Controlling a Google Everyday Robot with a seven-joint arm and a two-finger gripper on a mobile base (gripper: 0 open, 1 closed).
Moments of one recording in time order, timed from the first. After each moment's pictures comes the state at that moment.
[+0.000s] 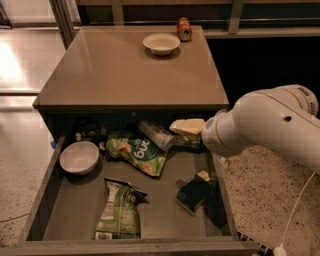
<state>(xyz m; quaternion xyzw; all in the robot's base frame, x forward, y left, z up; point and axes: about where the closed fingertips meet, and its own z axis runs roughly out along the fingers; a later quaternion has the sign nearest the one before) 0.508 -0.110 0.768 -0.93 0.24 -0.18 0.21</state>
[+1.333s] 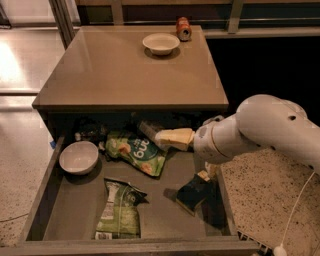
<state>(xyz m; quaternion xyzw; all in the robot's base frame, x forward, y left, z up) 0.491 -0.069 0.752 -0.93 0.15 -0.11 0.30</state>
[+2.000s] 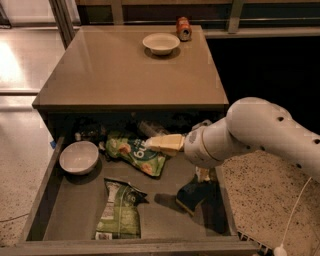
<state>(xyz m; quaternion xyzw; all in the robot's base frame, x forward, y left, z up) 0.479 -0.043 0.742 -0.94 0.11 -0.08 0.32</state>
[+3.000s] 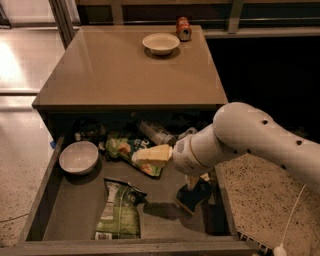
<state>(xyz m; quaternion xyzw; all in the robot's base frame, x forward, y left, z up) 0.454 -0.011 0.728 -0.94 0.05 -0.04 0.33</state>
